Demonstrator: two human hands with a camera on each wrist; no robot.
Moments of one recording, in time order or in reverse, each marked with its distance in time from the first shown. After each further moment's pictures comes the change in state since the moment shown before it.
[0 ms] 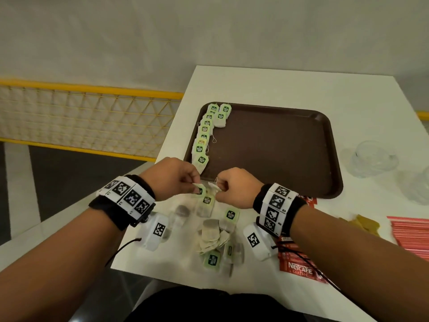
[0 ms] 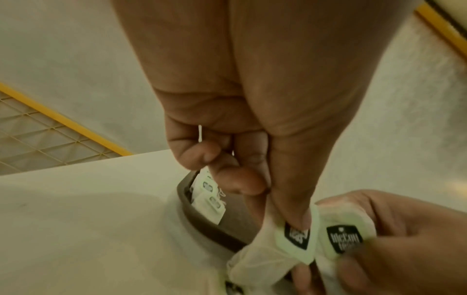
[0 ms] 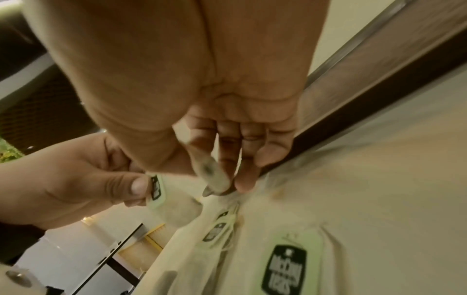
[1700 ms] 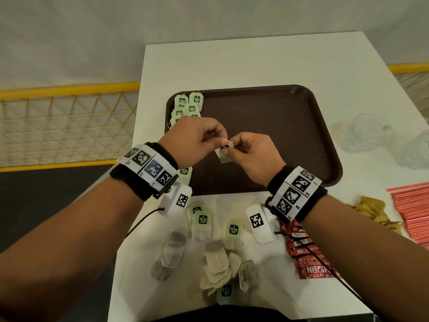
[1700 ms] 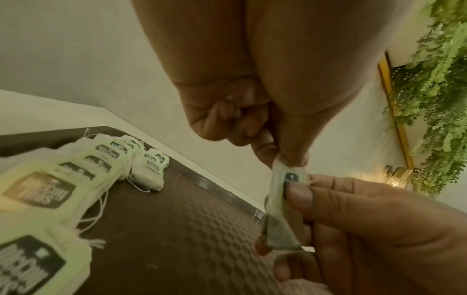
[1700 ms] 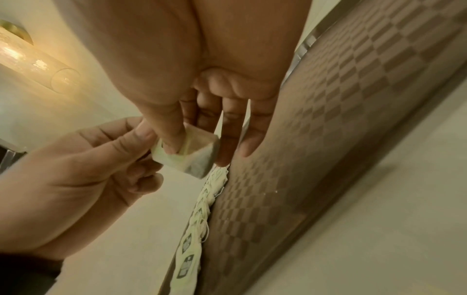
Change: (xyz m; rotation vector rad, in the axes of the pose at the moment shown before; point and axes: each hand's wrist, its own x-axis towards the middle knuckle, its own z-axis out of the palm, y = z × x) left_hand 0.133 0.033 -0.022 -0.082 0.127 0.427; right_hand 0.033 0.045 -0.037 0.503 0.587 0.223
